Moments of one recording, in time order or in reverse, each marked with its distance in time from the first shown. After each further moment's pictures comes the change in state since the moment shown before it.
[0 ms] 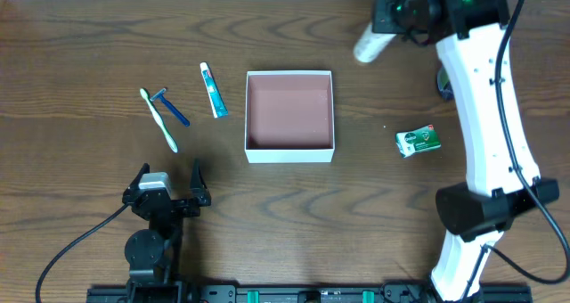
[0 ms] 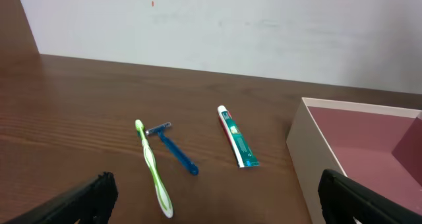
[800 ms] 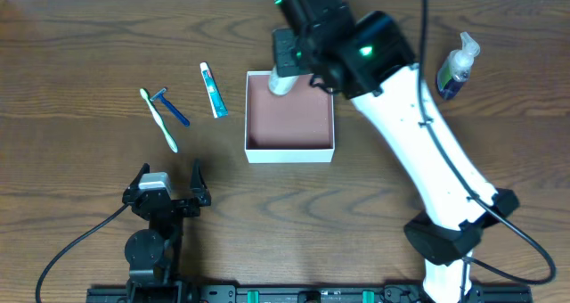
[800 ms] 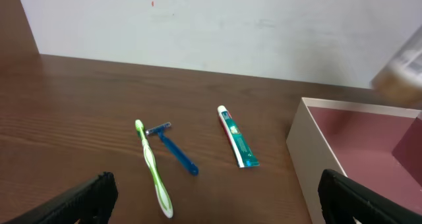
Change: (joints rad) left arm 0.000 0.000 0.000 0.000 0.000 0.000; right arm 0.385 0.018 0.002 0.031 0.100 0.222
